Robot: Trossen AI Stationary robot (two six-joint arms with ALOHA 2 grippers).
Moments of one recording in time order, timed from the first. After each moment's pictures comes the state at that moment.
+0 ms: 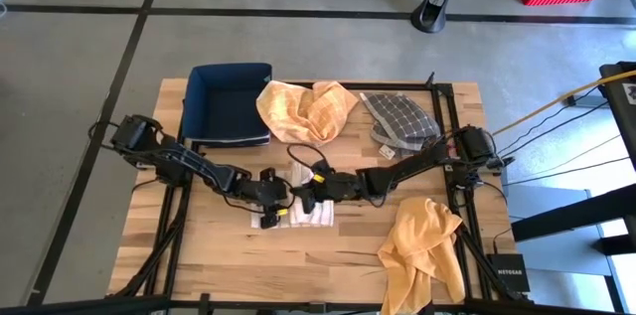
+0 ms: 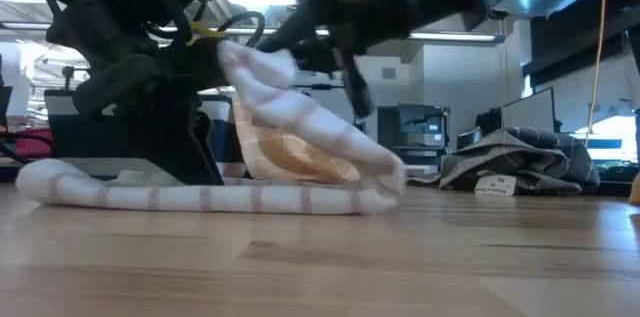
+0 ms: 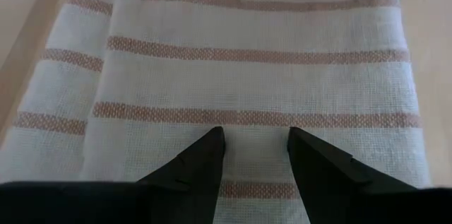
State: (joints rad) left arm -0.28 1.62 0.61 0.11 -0.19 -0.36; right arm 0.21 1.92 1.08 0.49 0.27 0.97
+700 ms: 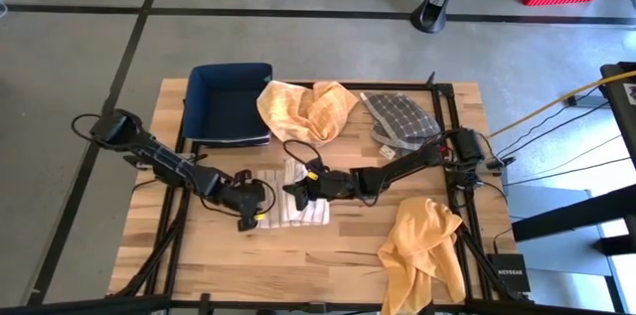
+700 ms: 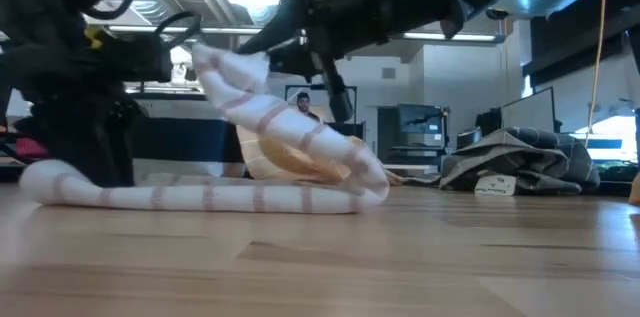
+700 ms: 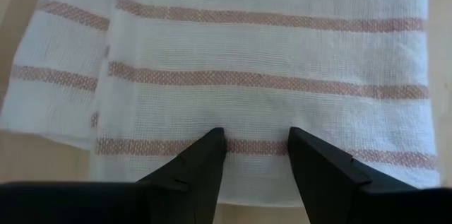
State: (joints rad) left arm -0.41 1.43 0.54 -0.24 -0.26 -0.56; right arm 0.20 1.99 1.14 0.53 0.28 1.00
